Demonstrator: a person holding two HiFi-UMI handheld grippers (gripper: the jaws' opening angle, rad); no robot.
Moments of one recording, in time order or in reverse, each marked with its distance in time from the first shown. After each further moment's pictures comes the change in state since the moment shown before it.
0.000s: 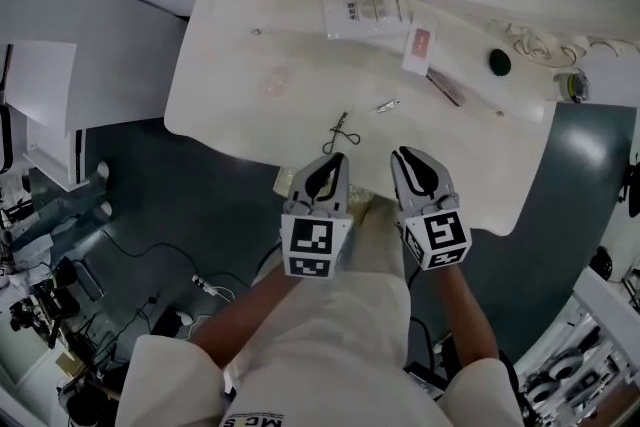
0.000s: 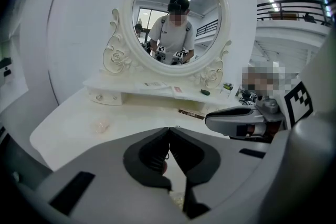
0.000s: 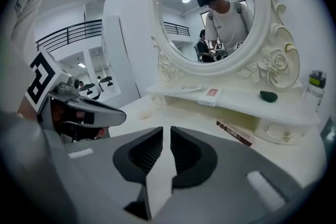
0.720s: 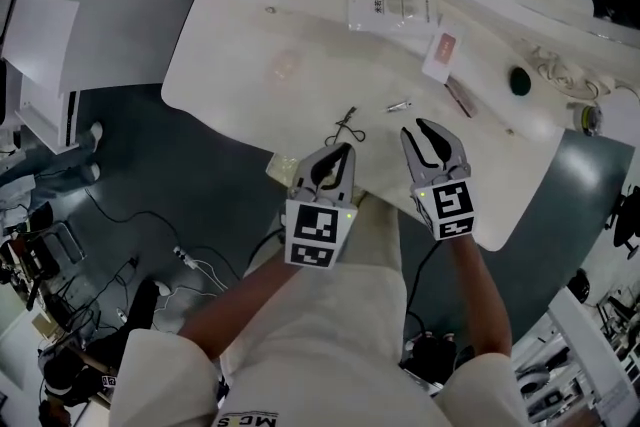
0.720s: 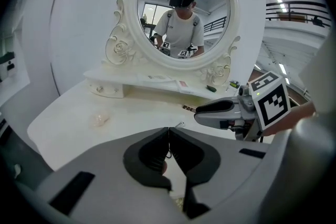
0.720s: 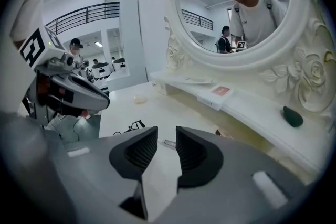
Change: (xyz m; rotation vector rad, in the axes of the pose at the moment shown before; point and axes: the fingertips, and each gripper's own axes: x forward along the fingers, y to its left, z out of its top) left arm 0.022 0.006 -0.012 -0.054 0.043 0.023; right arm 0.050 -0.040 -0.009 -0.229 0.119 0.091
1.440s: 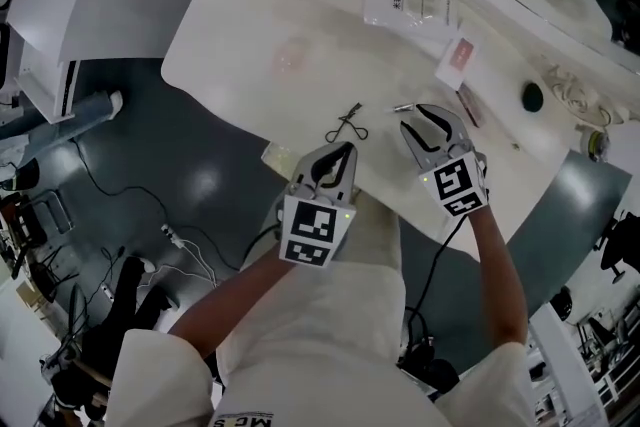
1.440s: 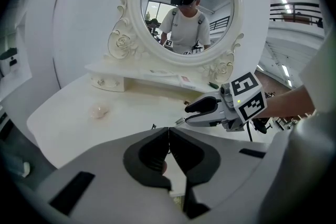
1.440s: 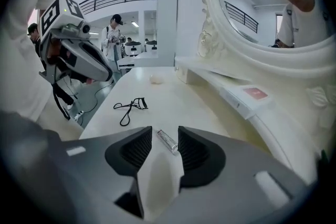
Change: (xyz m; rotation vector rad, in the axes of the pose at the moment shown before) left arm 0.009 0.000 -0.015 -0.033 0.021 0.011; right arm 0.041 -0.007 -0.026 -0.352 0.136 0.231
